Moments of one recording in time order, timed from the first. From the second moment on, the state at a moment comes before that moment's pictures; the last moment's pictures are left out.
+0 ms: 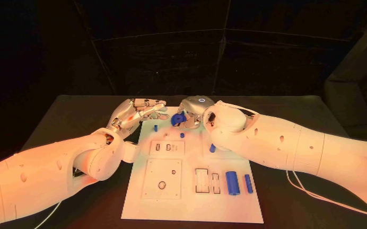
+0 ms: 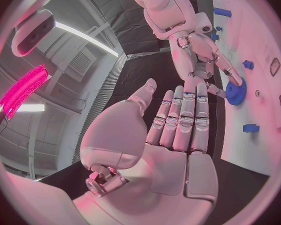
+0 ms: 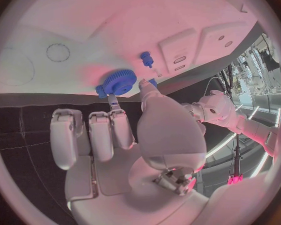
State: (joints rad) left arm 1.20 -0.88 -0.10 1.55 -0.09 -0.25 0.61; left_hand 1.18 0.05 0.17 -0.14 0.05 0.97 0.22 0.09 0.07 1.07 0.17 0.10 0.07 1.16 0.11 0.20 0.15 0.18 0.88 0.23 0.28 0.10; right arm 1.23 -0.44 0.01 1.28 -1.73 -0.22 -0.32; right_hand 1.19 -0.08 0.04 0.23 0.24 0.88 0.18 0.06 0.07 1.46 0.09 1.45 1.31 1.47 0.01 1.53 1.31 0.03 1.47 0.13 1.53 1.31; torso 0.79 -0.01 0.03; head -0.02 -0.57
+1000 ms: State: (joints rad) left arm 1.20 -0.88 -0.10 1.54 -0.09 -0.25 0.61; left_hand 1.18 0.05 0.17 -0.14 0.05 0.97 0.22 0.09 0.07 1.07 0.17 0.10 0.07 1.16 0.11 0.20 0.15 0.18 0.88 0.23 0.27 0.10; right arm 1.23 -0.52 0.01 1.35 -1.69 -0.29 -0.30; right_hand 1.22 -0.04 -0.01 0.24 0.36 0.90 0.17 0.07 0.07 1.46 0.09 1.46 1.31 1.47 0.01 1.53 1.31 0.03 1.47 0.13 1.53 1.31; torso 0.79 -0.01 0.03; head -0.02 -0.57
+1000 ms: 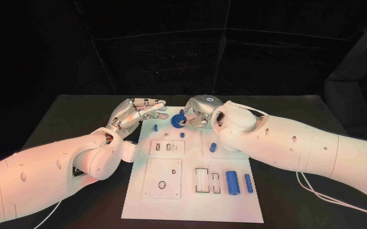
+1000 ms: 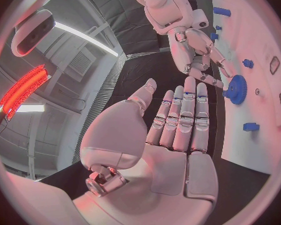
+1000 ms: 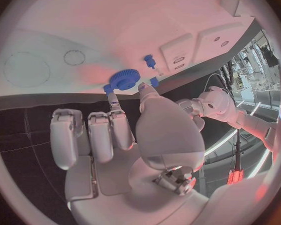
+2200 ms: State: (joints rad) left arm 1.20 -0.86 -0.10 1.52 -0.08 -0.25 0.61; left_hand 1.18 0.05 0.17 -0.14 0.05 0.97 0.22 0.09 0.07 1.07 0.17 0.10 0.07 1.16 0.11 0.20 0.15 0.18 0.88 0.23 0.27 0.10; right arm 1.18 -0.89 0.01 1.31 -1.23 -0.36 0.13; right_hand 1.40 -0.06 -0.02 0.08 0.31 0.92 0.16 0.07 0.07 1.47 0.08 1.43 1.31 1.47 0.01 1.52 1.31 0.03 1.47 0.13 1.52 1.31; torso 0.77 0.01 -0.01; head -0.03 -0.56
